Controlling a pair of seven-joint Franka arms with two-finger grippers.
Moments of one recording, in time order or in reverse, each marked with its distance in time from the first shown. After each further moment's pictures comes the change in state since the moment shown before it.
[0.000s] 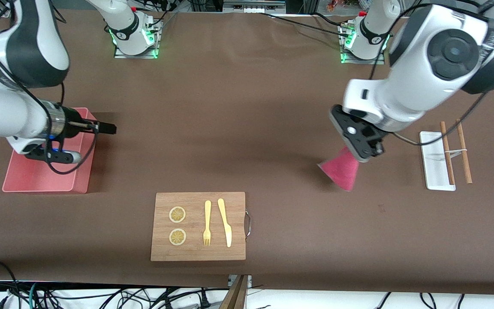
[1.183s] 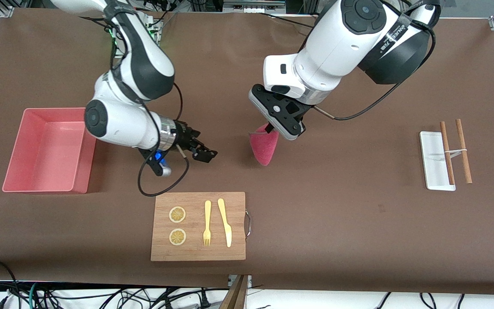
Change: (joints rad) left arm -0.206 0.061 -0.001 0.061 -0.111 0.248 -0.477; right arm 0.321 0.171 0.006 0.000 0.391 0.471 0.784
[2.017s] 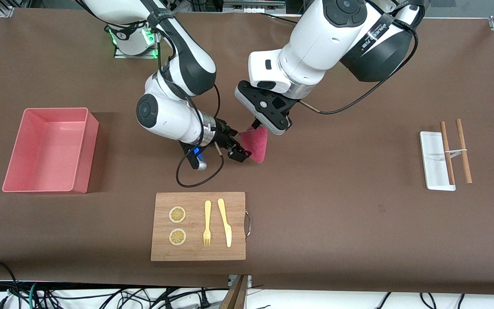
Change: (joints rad) left arm -0.039 0.011 0.002 0.001 -0.004 0.035 -0.076; right arm 0.119 0.072 0.002 0.003 0.099 0.200 0.122
